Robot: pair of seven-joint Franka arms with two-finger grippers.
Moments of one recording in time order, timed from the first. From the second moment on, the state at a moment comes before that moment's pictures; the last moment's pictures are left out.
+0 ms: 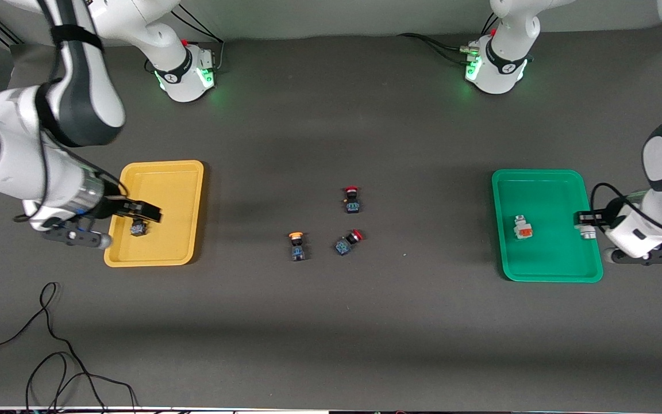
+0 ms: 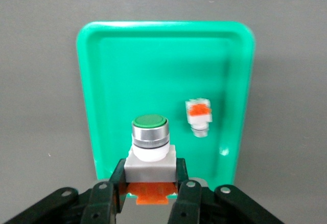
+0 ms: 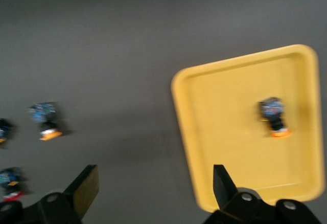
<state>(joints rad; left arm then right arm) 0.33 0.32 -0.24 -1.79 0.13 1.91 0.06 0.61 0.21 -0.49 -1.78 0.22 1.91 0.29</state>
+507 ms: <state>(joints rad) 0.39 0.41 -0.24 -2.03 0.19 2.23 0.09 0.76 0.61 -0.48 -1.41 0.35 1.92 0.57</state>
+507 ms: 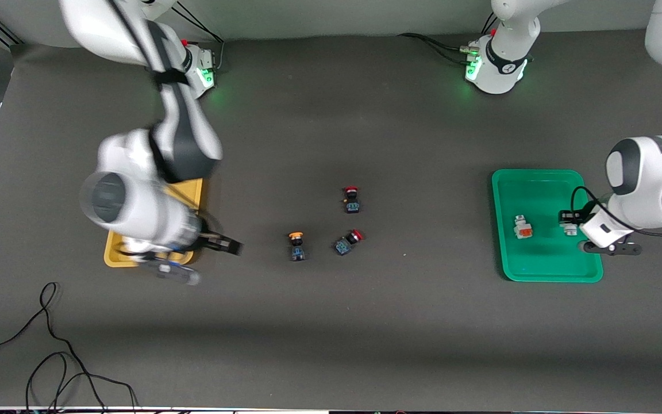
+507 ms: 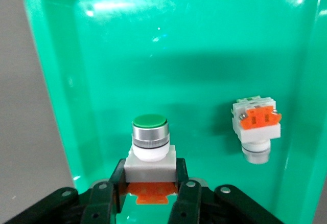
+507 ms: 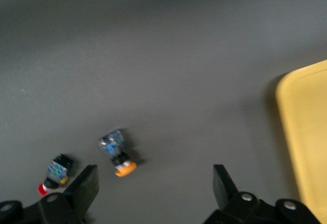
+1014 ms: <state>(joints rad) 0.39 0.47 -0.22 -2.03 0.20 2.29 0.09 0.77 0.87 -0.38 -1.25 0.36 2.05 0.66</state>
